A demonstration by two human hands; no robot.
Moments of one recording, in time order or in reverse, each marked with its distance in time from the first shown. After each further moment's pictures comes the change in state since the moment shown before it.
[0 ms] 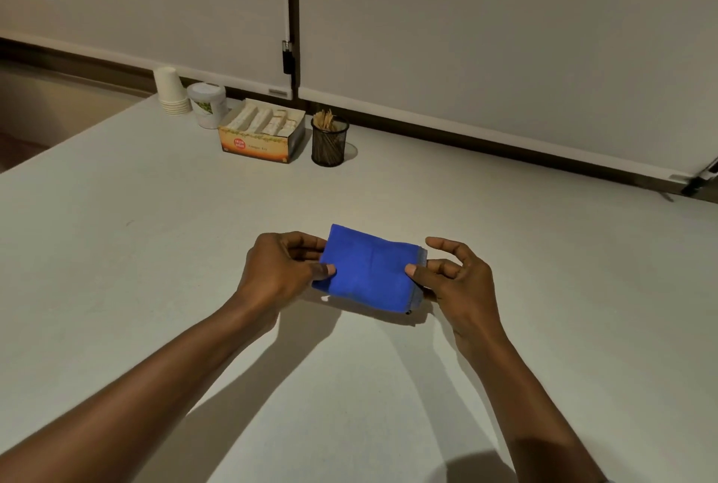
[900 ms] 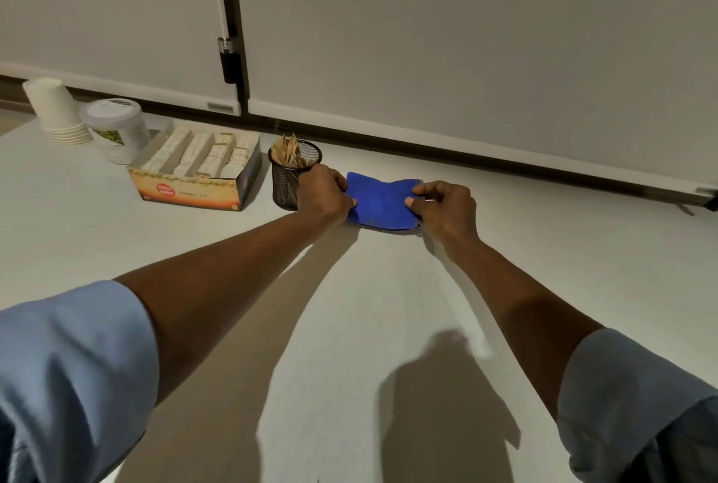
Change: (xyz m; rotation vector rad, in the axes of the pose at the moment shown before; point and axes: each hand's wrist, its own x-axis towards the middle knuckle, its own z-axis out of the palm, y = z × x) left_hand 0.326 0.051 0.116 0.417 0.023 0.254; right_hand 0.303 -0.004 0.046 -0.374 0.238 -0.151
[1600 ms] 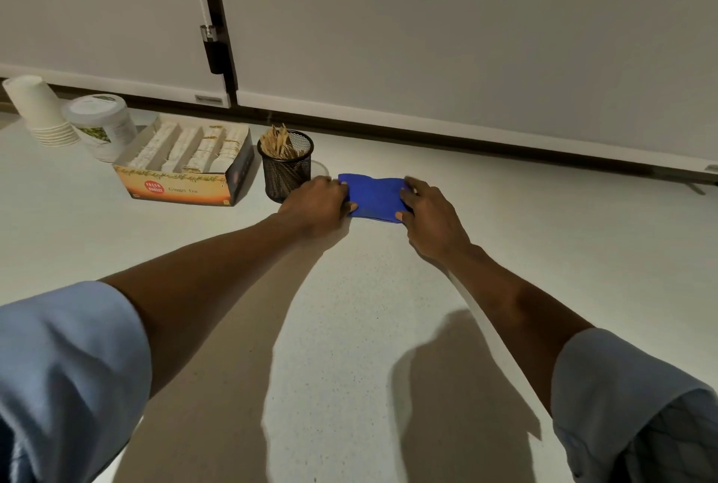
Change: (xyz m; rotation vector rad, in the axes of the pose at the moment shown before) left_hand 0.005 -0.032 0.003 0.655 -0.281 0.490; right_hand 0.005 0.046 0.013 -0.752 -0.259 -0.487
